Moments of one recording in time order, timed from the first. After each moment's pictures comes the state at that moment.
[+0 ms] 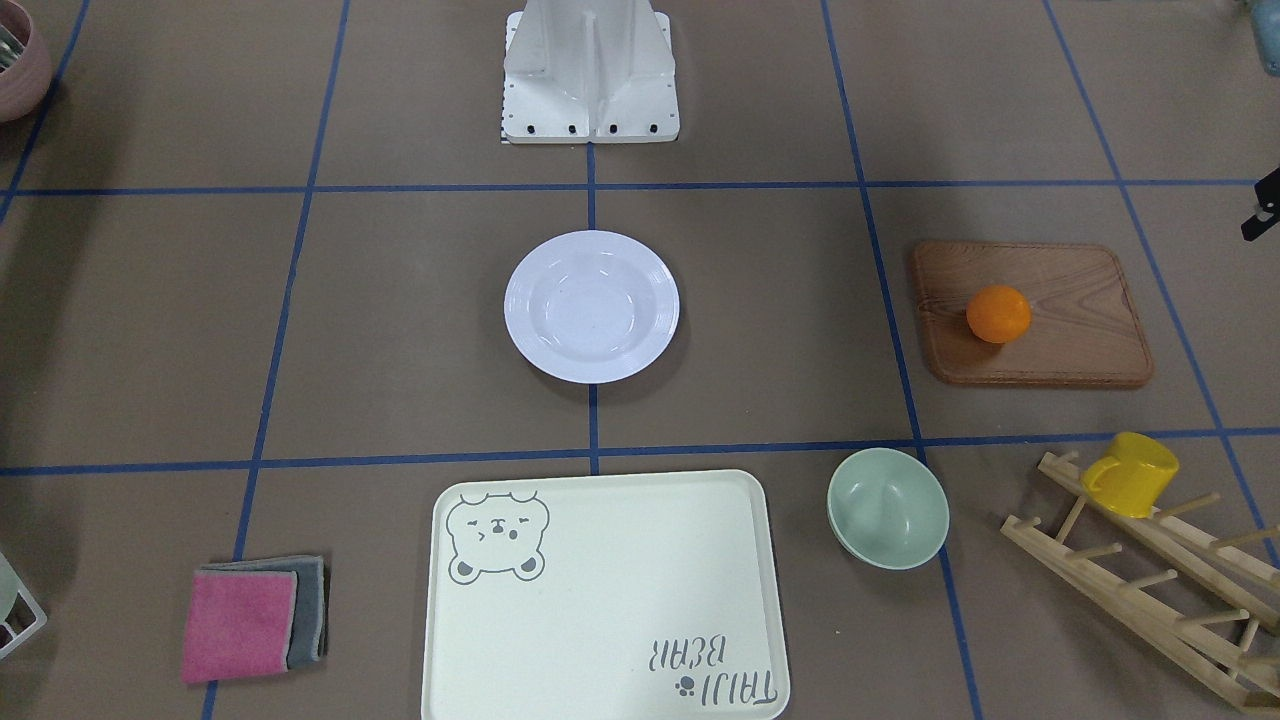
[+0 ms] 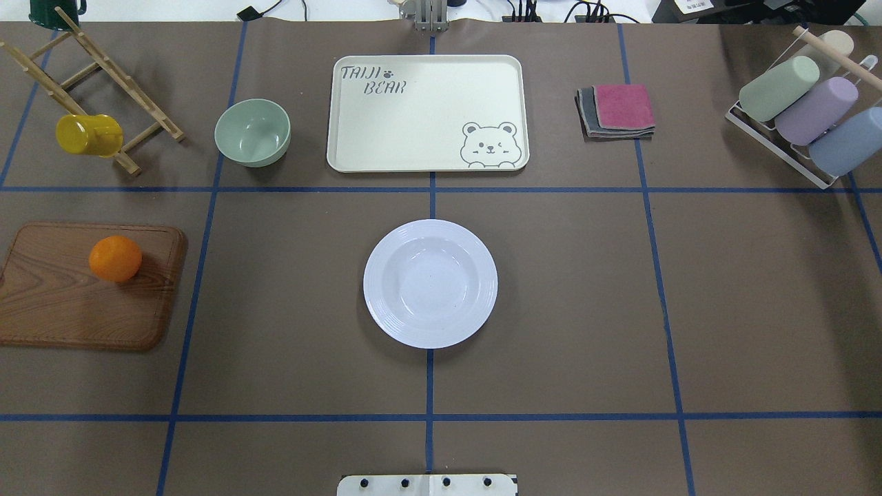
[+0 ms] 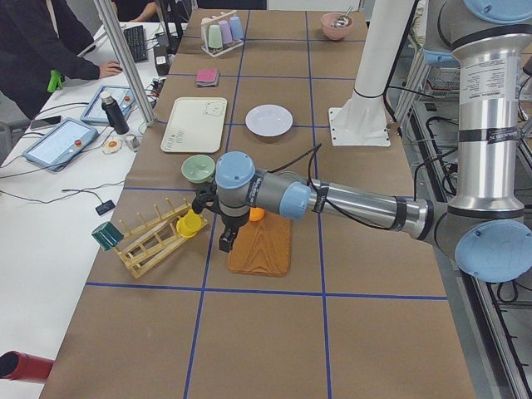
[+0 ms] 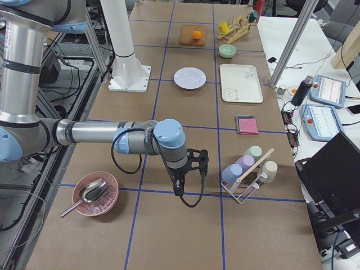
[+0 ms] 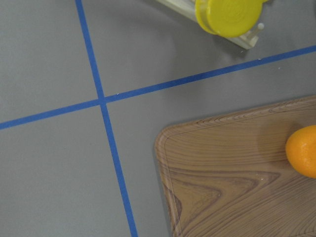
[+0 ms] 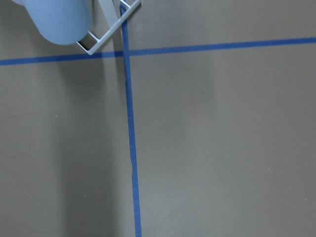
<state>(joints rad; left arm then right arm) -1.46 -1.52 -1.84 -1.69 -2.40 0.01 1.69 -1.81 1.87 -1.50 2.33 0.00</state>
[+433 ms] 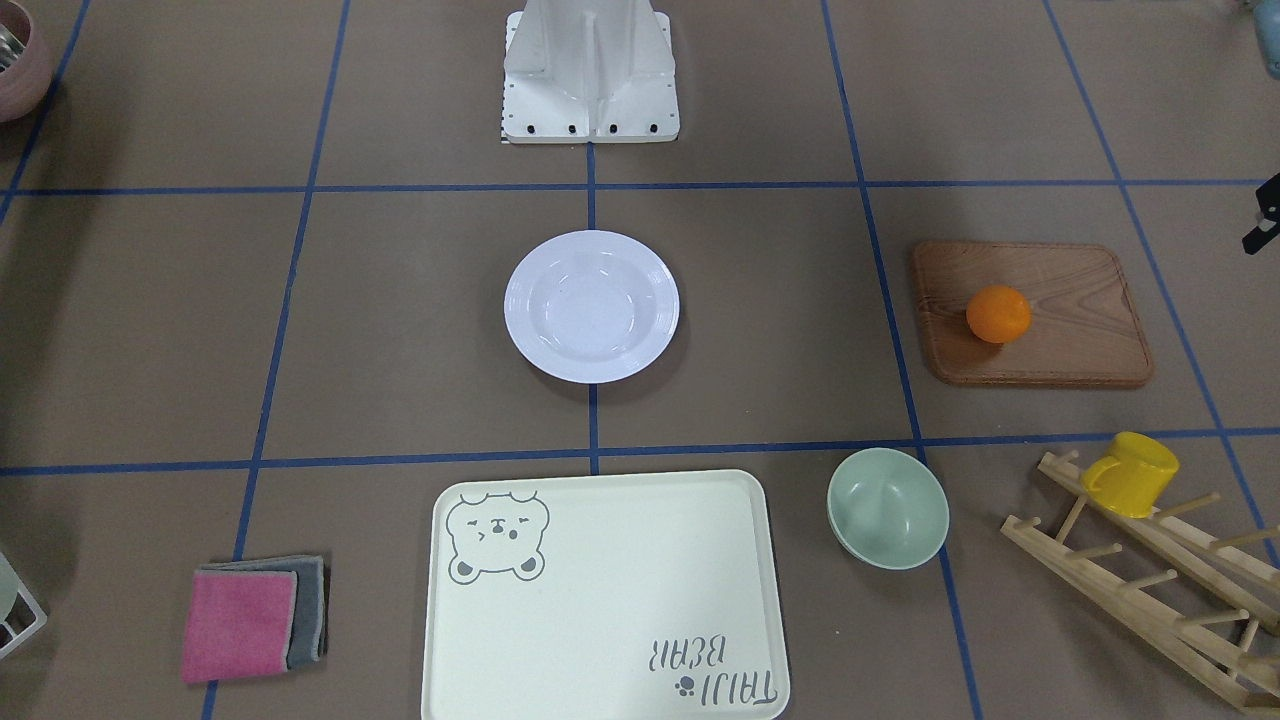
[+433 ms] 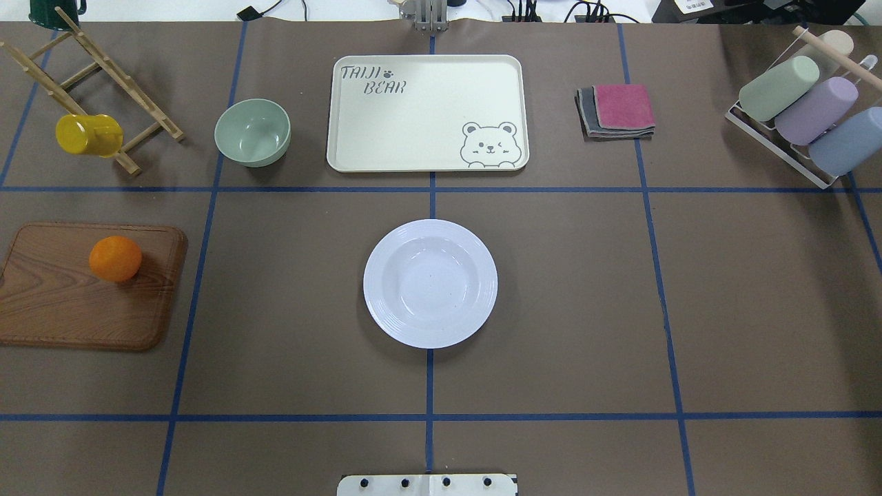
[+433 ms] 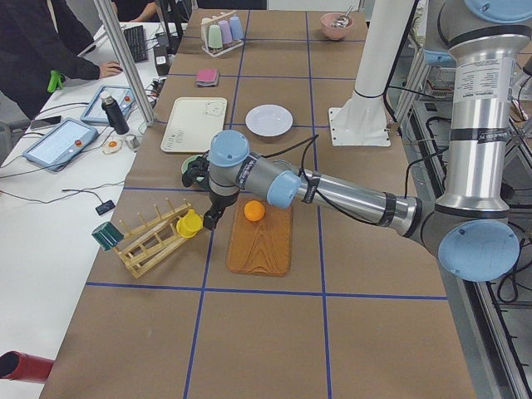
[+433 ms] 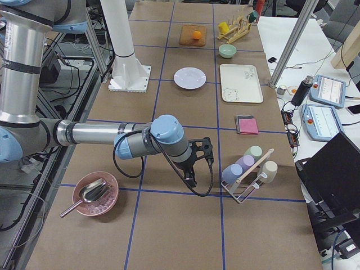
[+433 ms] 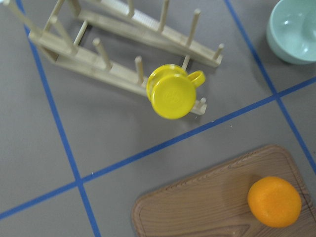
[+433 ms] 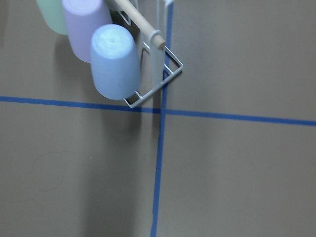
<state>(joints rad) -1.44 -1.56 -1.85 -1.82 -2.41 -0.01 1.69 -1.81 1.85 -1.28 2.41 0.01</state>
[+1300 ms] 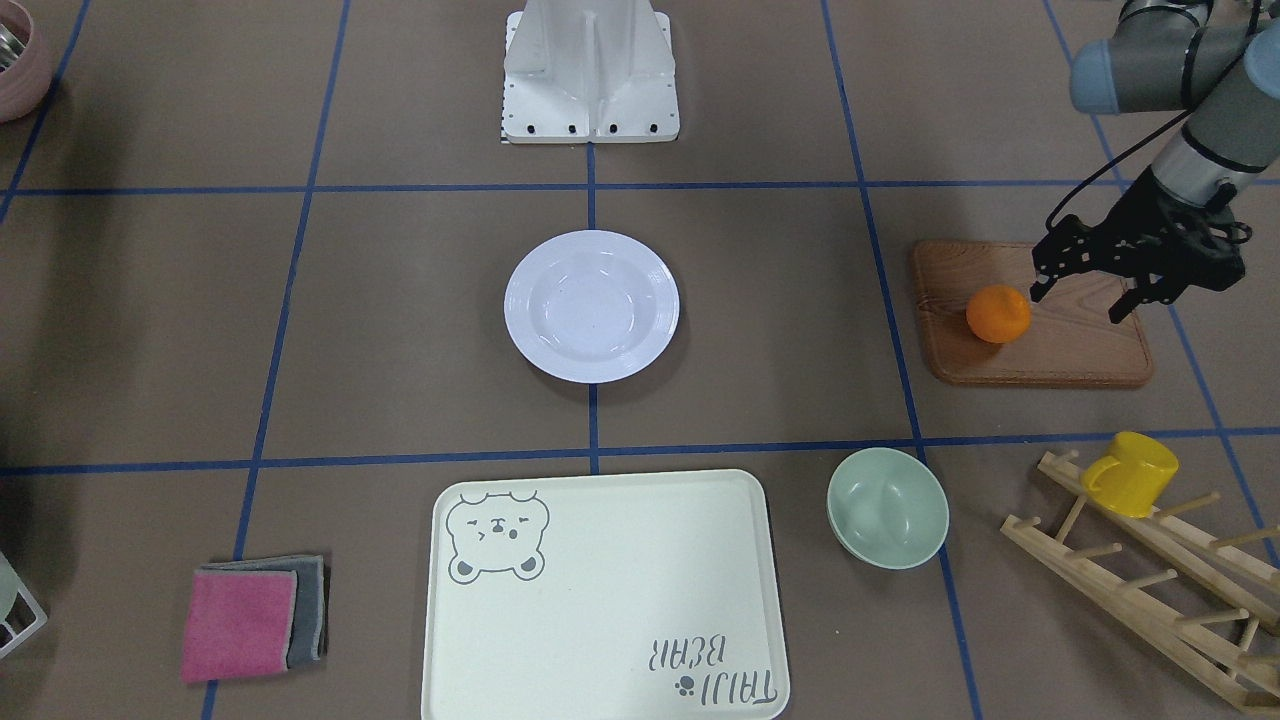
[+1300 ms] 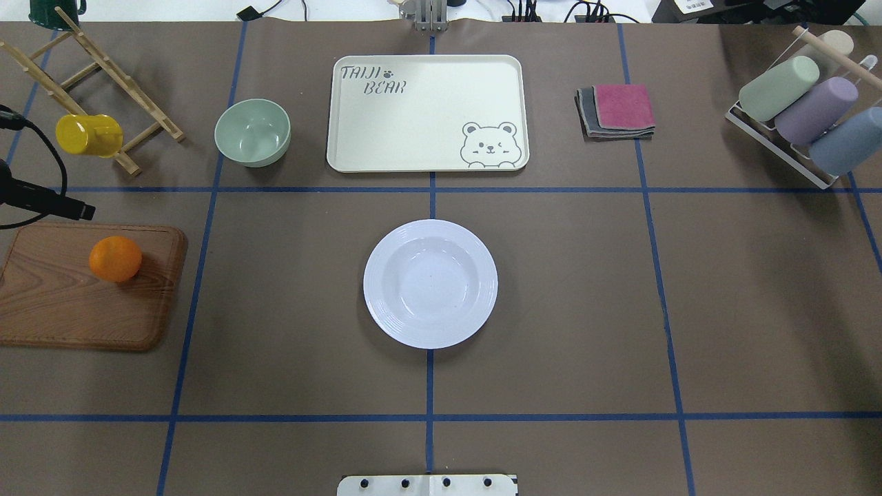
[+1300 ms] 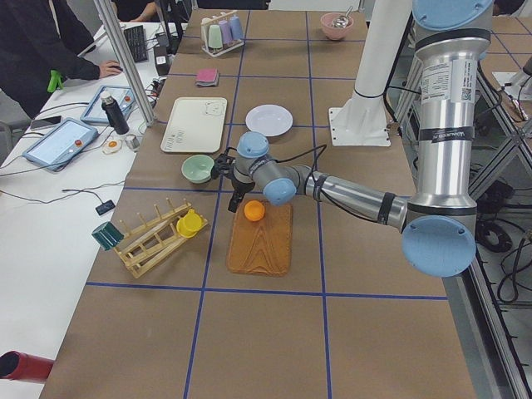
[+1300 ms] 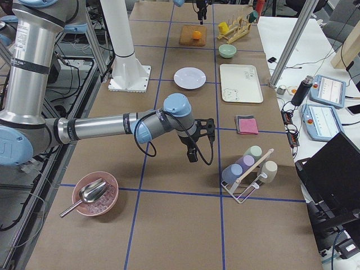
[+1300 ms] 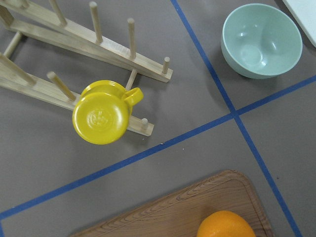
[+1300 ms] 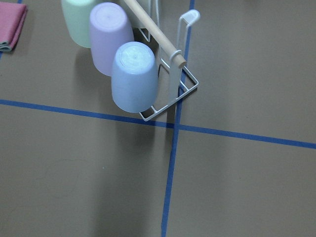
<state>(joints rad) -1.01 -1.53 -1.82 -2.14 -2.13 -0.60 1.40 -1.82 1.96 -1.21 2.27 0.44</state>
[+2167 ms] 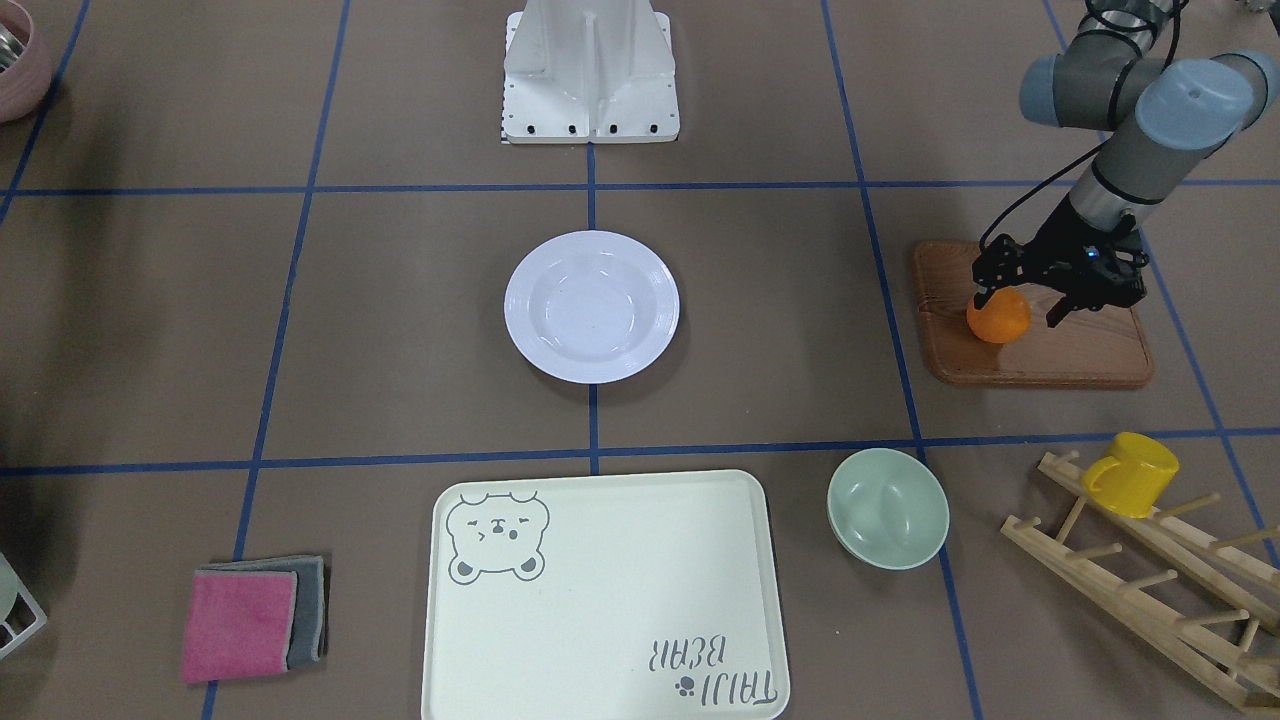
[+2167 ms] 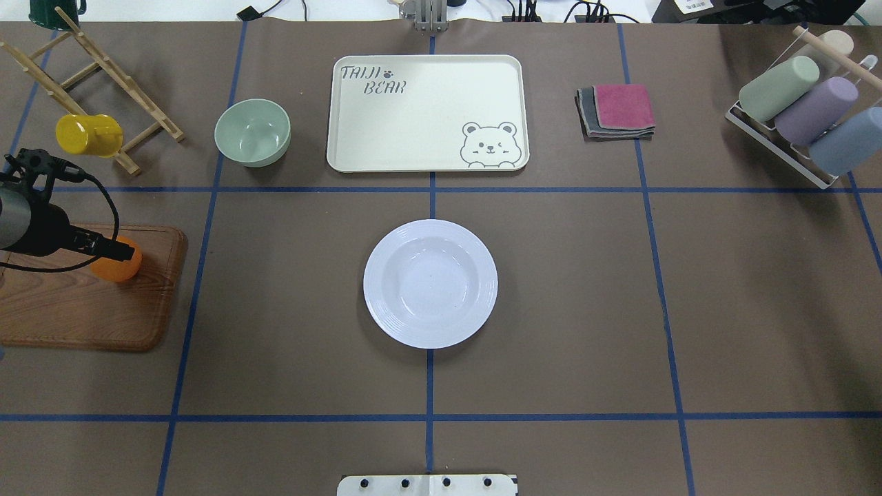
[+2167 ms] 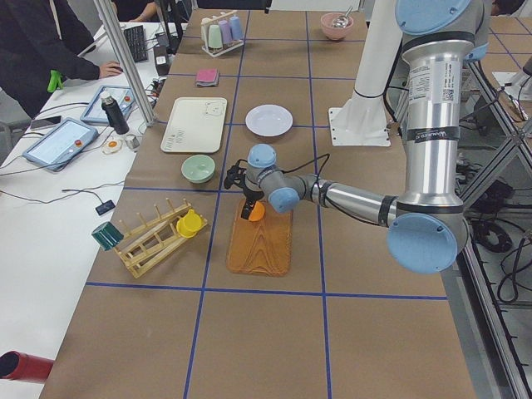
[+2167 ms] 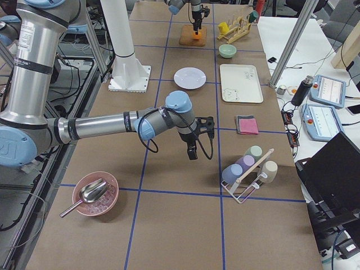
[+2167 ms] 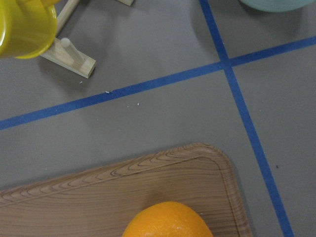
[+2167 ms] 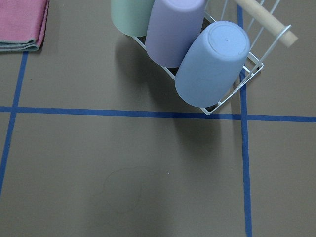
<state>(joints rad) -0.88 -1.53 -1.72 -2.25 -2.05 -0.68 1.36 -1.82 1.97 -1.21 2.25 0.46</state>
